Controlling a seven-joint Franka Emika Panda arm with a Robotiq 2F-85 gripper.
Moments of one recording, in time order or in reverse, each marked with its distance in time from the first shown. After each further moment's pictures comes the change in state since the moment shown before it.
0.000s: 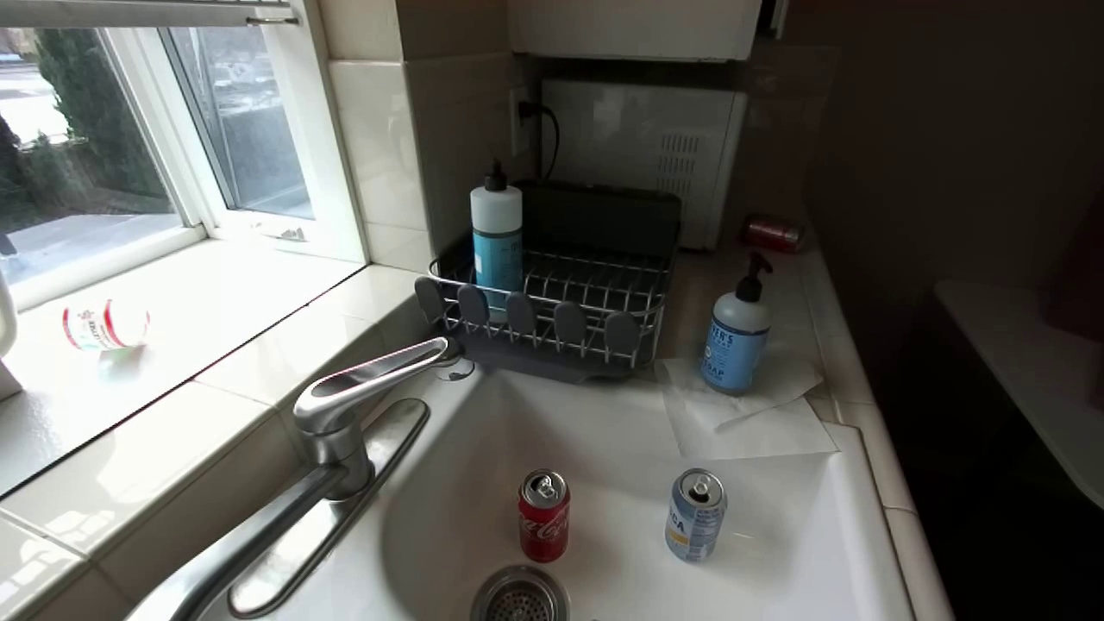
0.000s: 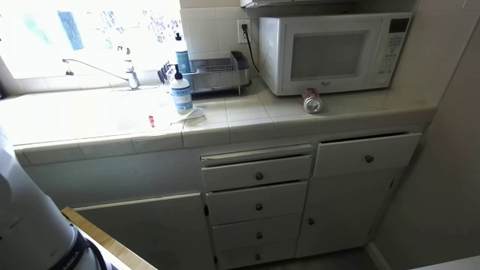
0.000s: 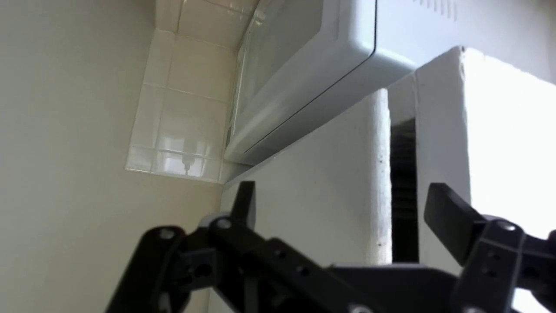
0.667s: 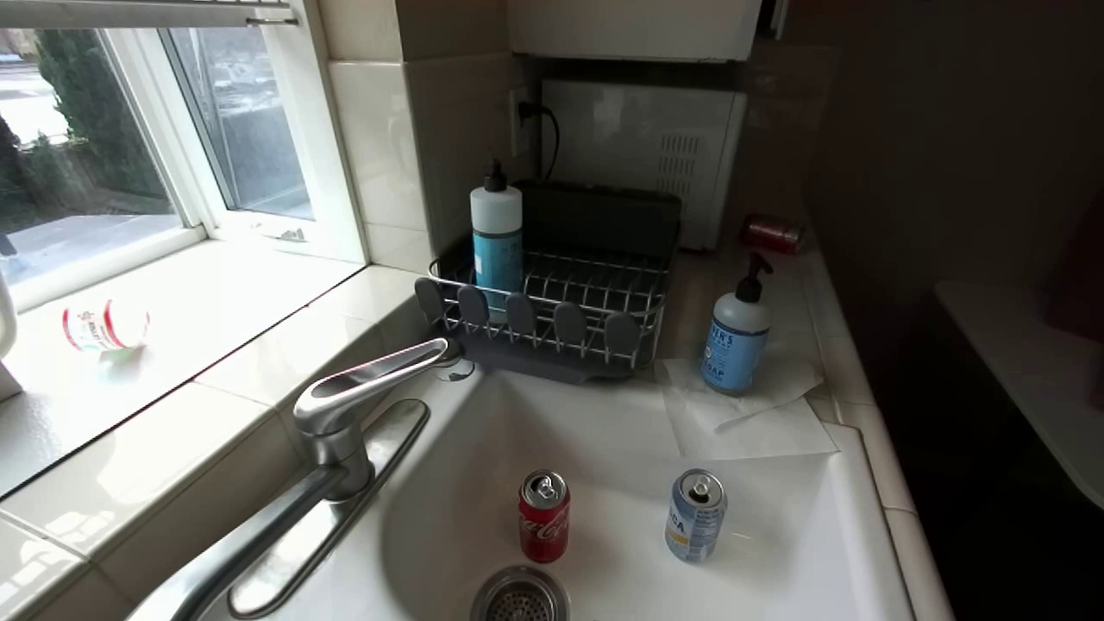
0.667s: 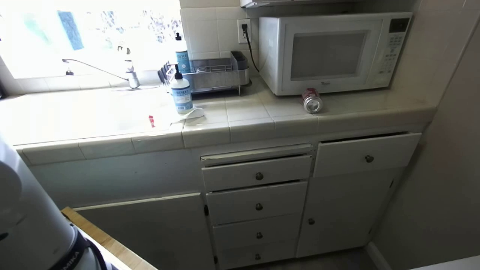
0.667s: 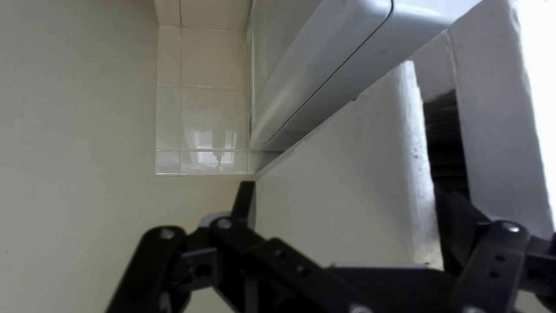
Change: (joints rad) arm 0.079 0.062 -0.101 0.020 -0.159 0.052 0.287
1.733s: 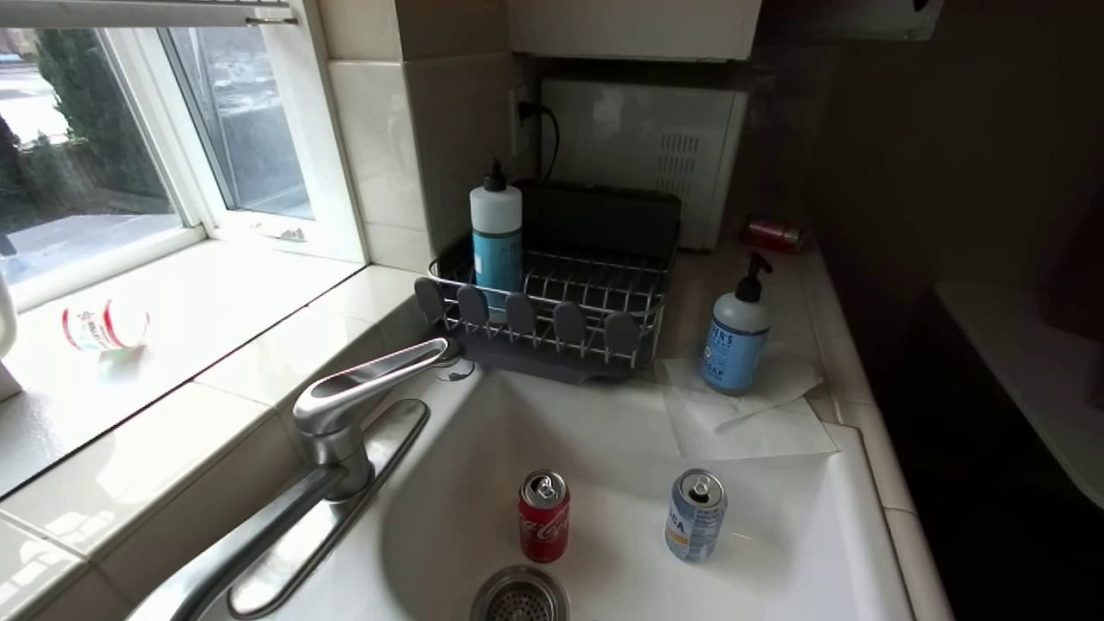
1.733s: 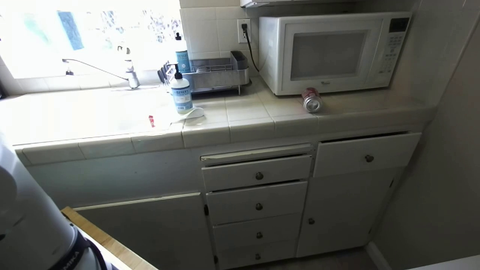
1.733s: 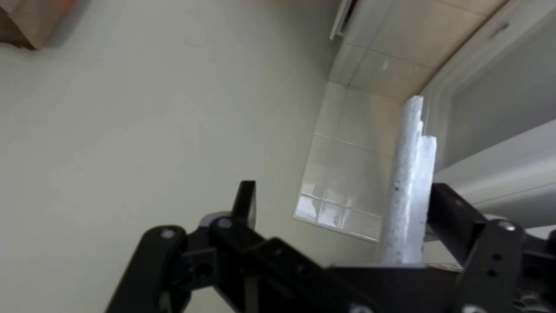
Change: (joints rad) arm -0.039 -0.144 -0.151 -0.095 0.069 -0.256 -0.372
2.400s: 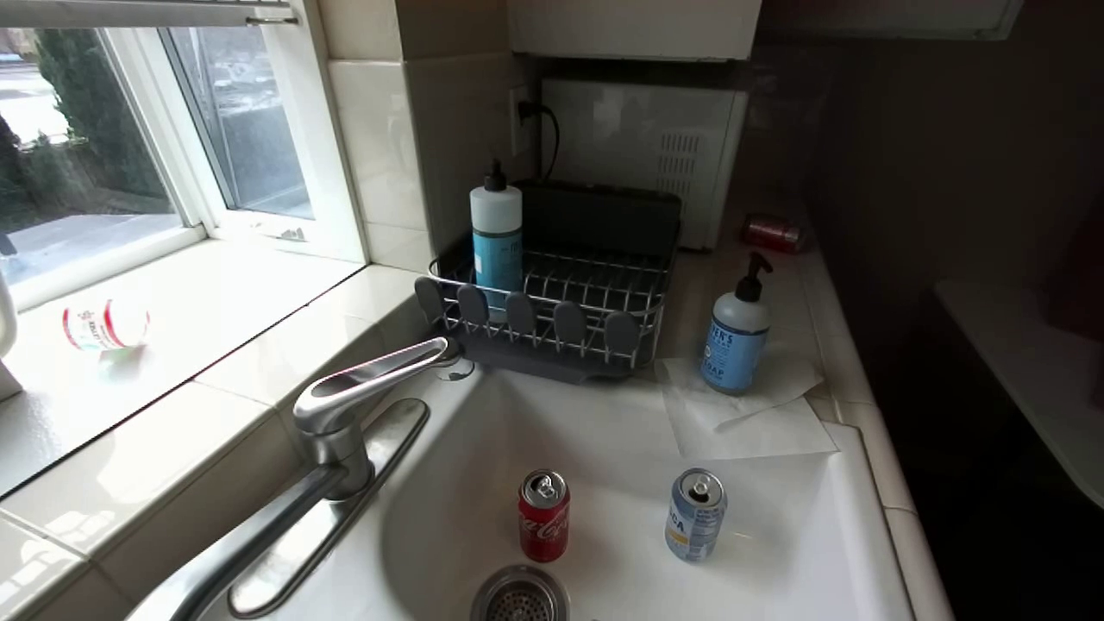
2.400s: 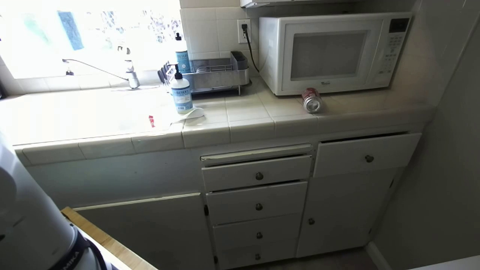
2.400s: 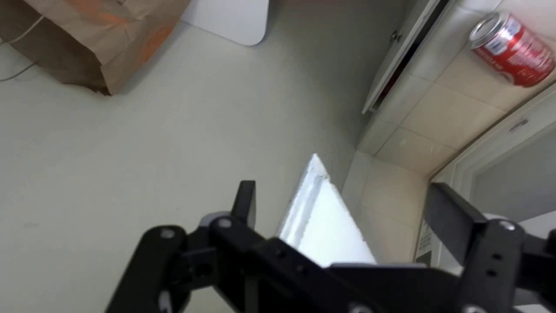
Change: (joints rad) arm 0.001 -0.110 0.018 0.031 0.115 -0.305 -0.229
